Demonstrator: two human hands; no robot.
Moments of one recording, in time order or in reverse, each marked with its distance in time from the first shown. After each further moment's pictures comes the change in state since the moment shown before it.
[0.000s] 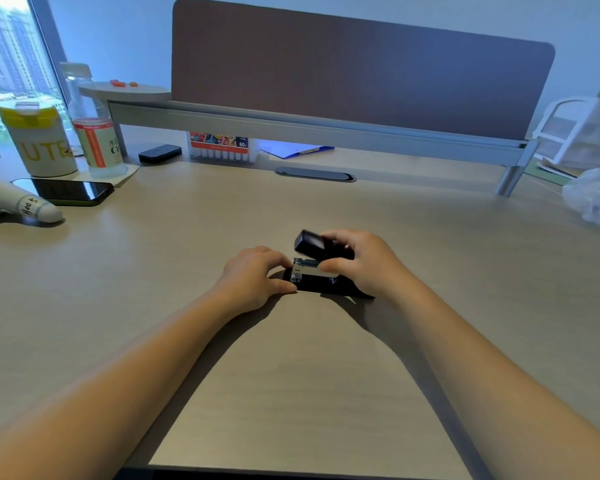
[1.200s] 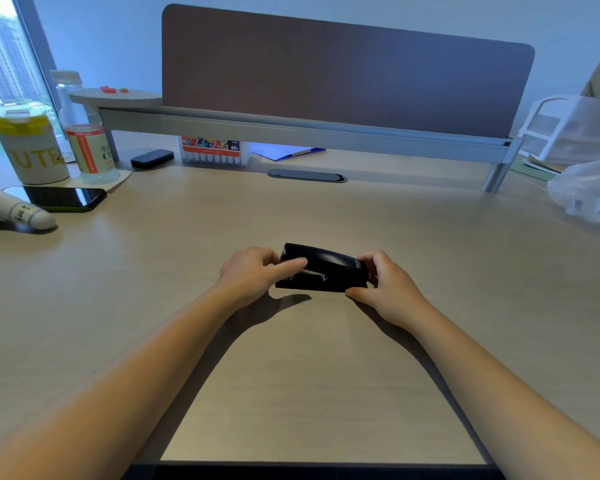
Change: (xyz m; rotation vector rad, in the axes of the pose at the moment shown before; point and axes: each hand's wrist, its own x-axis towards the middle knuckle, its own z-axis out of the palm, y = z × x) left_hand 0.003 0.004 0.004 -0.311 0.030 -0.067; right_hand -0.039 0.035 -0.004 0.003 0.044 0.286
